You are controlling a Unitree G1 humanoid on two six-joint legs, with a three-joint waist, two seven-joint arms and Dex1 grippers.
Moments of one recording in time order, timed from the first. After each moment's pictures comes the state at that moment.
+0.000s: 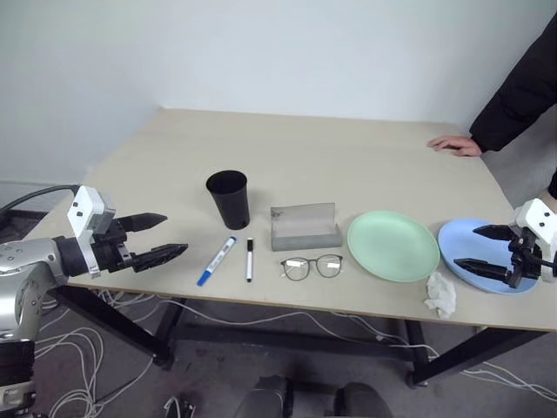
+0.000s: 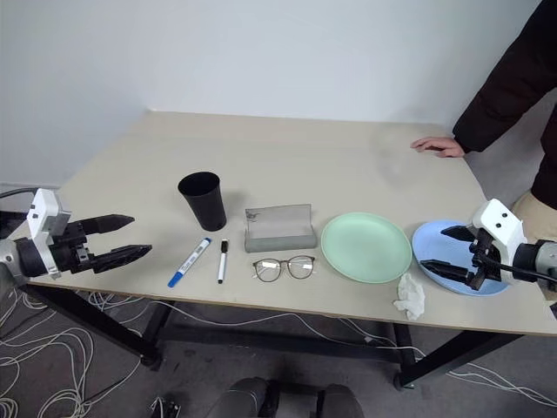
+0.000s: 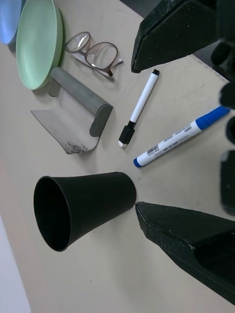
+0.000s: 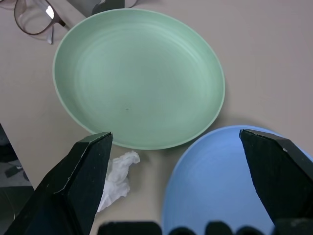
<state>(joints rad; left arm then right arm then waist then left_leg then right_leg) -0.17 0.94 0.34 0.07 -0.51 0.43 -1.18 -0.15 -1.04 -0.22 0.09 0.31 0.35 1.15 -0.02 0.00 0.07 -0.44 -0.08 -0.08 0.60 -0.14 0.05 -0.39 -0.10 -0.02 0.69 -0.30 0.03</state>
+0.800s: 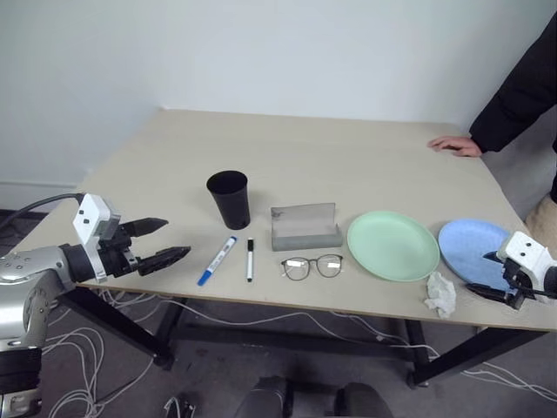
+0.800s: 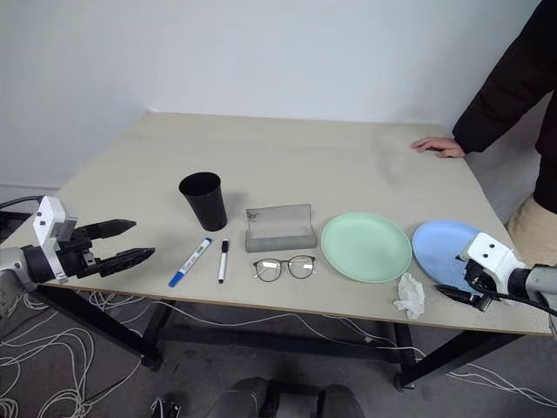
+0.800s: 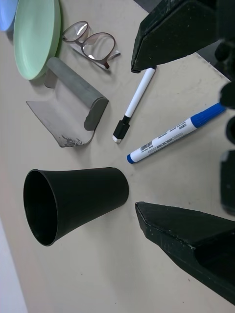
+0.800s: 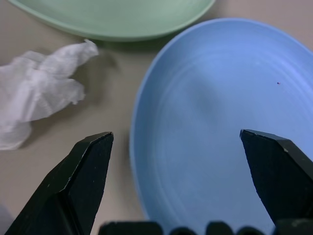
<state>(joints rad) -0.13 0.91 0.34 0.05 -0.51 0.42 -1.12 -0.15 -1.01 -0.10 0.38 0.10 0.10 1.05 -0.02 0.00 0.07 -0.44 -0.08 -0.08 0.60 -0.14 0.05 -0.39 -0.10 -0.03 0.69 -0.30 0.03</state>
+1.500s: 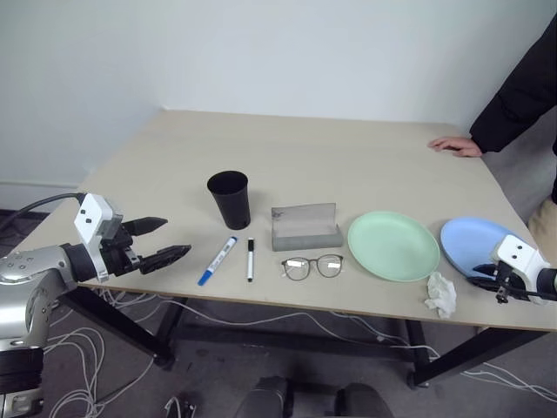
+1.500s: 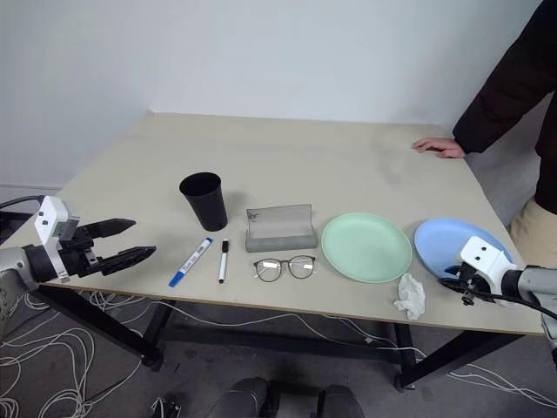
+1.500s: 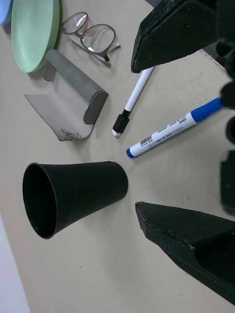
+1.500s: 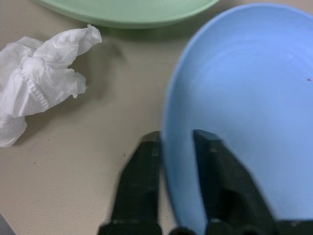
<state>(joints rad) -0.14 0.91 0.33 0.05 -0.50 0.42 -1.10 -0.18 -1.00 -0.06 0.42 0.08 0.09 1.07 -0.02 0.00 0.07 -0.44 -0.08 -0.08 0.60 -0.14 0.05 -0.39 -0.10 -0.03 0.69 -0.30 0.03</state>
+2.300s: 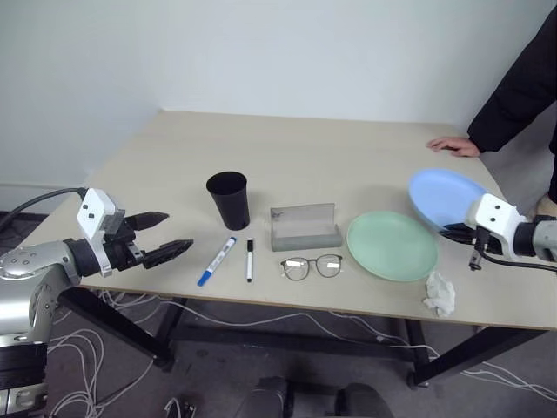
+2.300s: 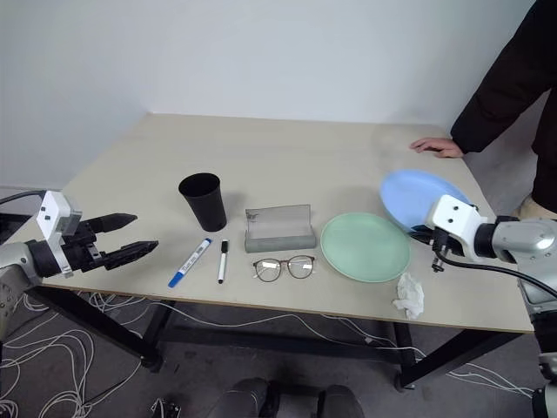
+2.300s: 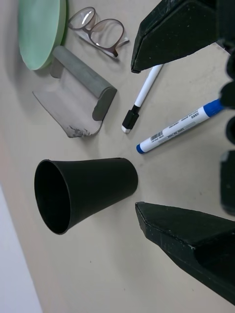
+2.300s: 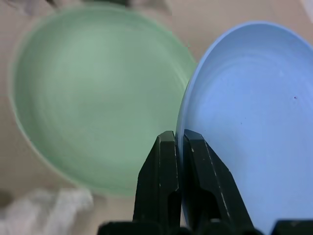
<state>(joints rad) -0.17 0.90 0.32 0.05 -0.50 0.42 -1.08 -0.38 -0.97 0.02 0.15 0.09 0.08 1.12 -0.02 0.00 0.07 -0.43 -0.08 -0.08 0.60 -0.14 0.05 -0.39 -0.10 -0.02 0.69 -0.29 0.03</state>
